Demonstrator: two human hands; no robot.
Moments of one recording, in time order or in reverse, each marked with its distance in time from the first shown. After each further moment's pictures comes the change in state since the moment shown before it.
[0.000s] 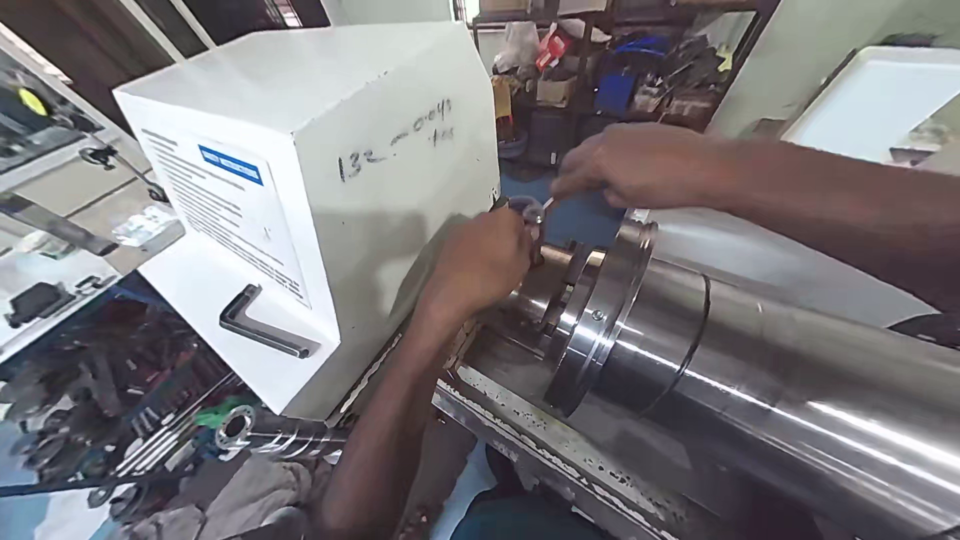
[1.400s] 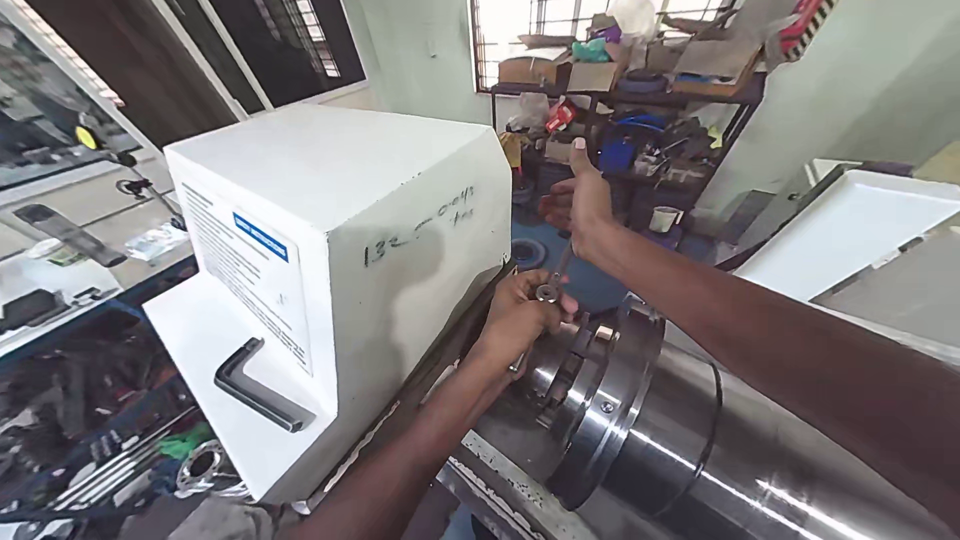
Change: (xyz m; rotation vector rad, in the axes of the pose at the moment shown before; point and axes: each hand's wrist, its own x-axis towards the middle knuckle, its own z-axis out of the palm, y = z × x) left_hand 0.036 -0.005 0.046 -1.304 0.142 0.038; right_hand 0.103 0.020 0.032 1.578 0.868 1.050
